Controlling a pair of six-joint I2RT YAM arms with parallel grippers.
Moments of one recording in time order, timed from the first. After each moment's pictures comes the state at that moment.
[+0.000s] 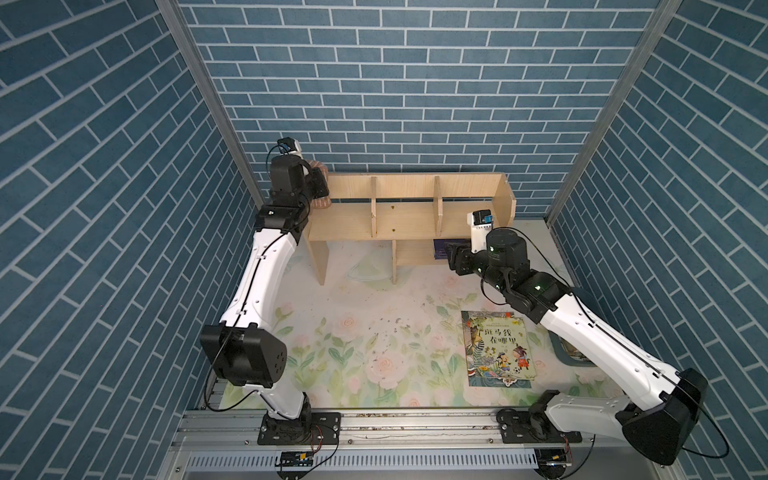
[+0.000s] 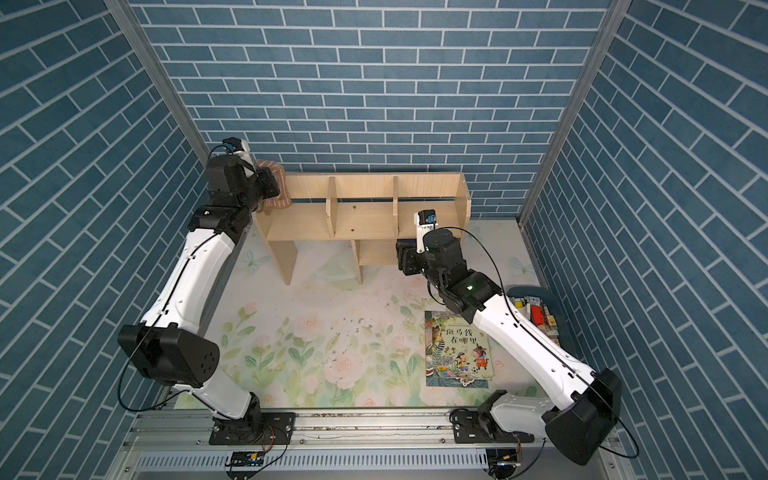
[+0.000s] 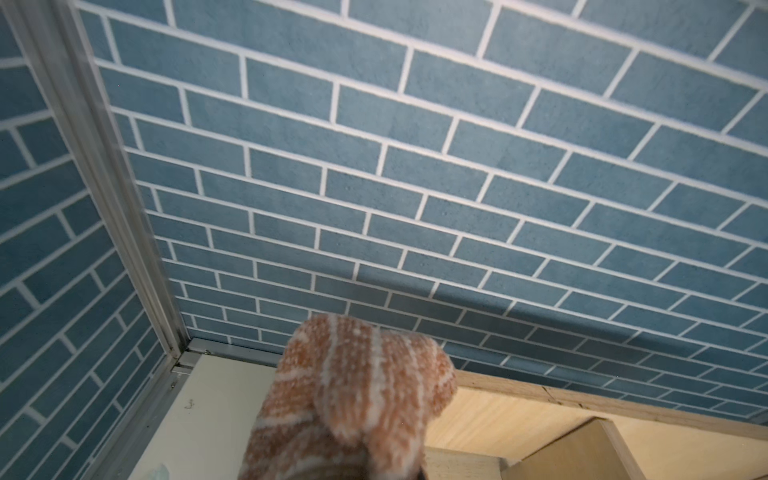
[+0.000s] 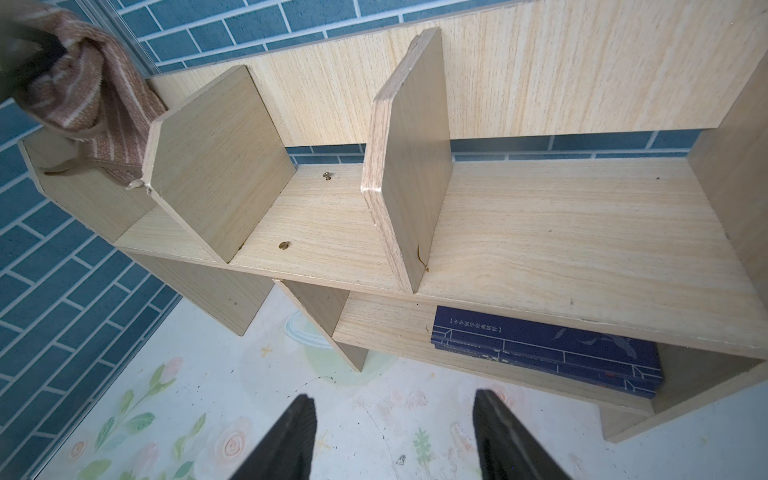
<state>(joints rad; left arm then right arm) -0.09 1.64 1.82 -0.38 -0.10 -0.27 0.71 1.24 1.21 -0.34 0.17 0.31</state>
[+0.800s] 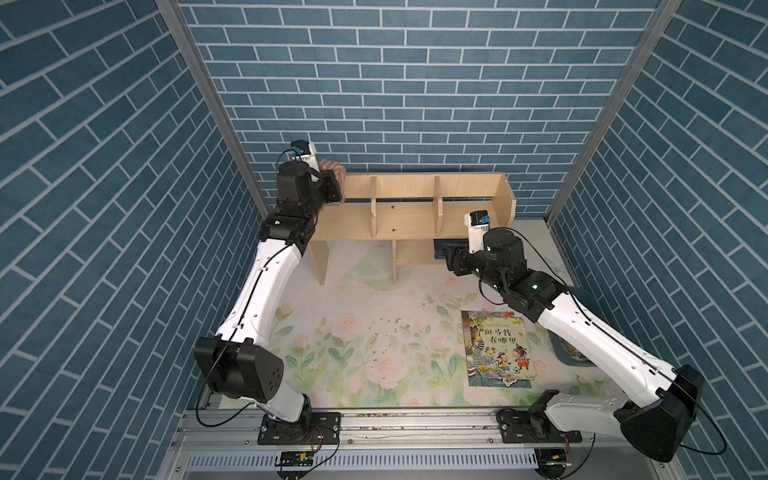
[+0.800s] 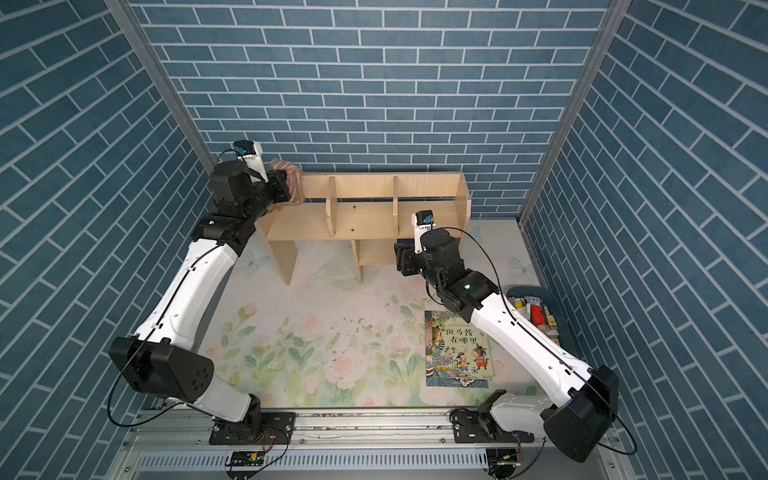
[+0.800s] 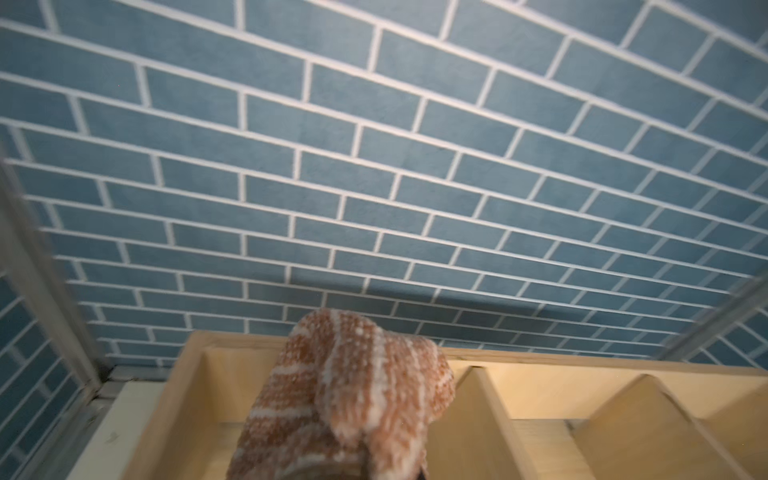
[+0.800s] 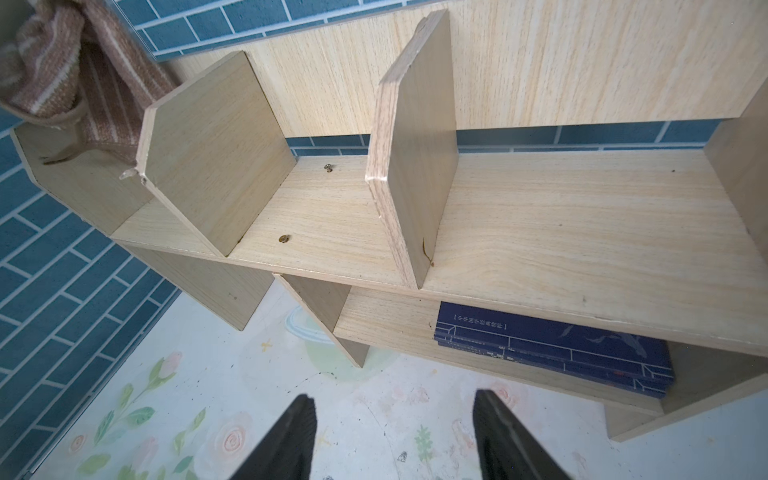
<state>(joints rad) -0.18 1.56 1.71 -0.27 0.03 -0.27 0.72 1.26 1.21 -0.34 0.17 0.31</state>
